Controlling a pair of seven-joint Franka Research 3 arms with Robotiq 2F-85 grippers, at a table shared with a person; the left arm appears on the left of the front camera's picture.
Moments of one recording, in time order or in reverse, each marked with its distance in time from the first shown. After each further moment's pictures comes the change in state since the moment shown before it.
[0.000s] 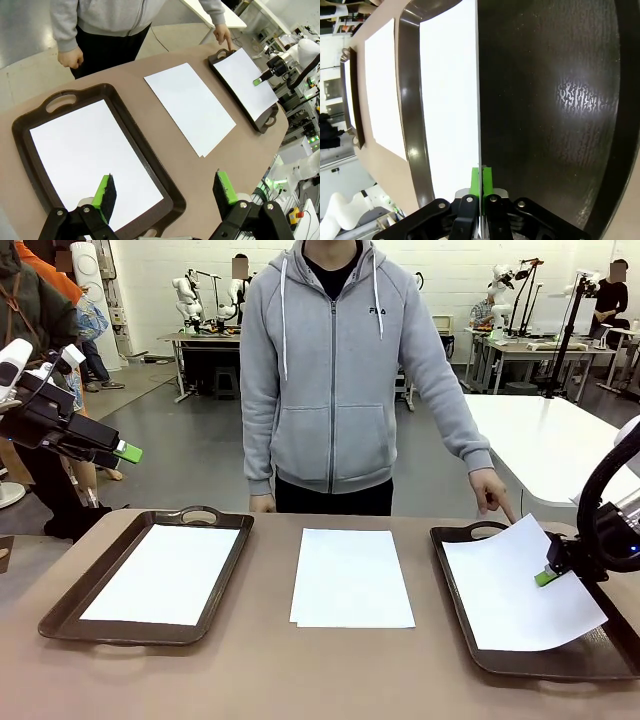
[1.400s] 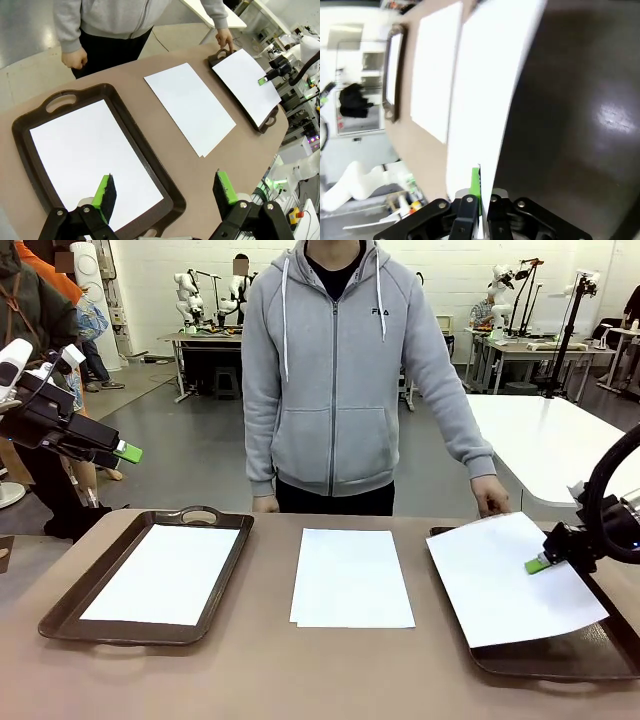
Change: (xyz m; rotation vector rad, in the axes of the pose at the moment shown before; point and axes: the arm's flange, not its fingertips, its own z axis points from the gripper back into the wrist) left arm 0.000 0.000 0.000 0.000 0.000 0.000; right arm -0.006 0.009 0.008 0.175 0.020 0.128
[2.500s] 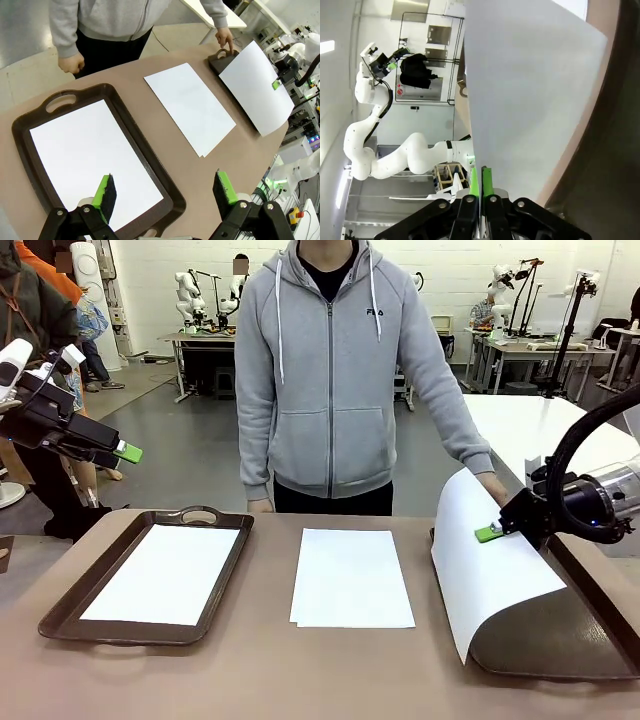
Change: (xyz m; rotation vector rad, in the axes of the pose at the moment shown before) left arm 0.000 0.000 0.000 0.000 0.000 0.000; right arm -0.003 0.092 -0.041 0.386 0.101 0.081
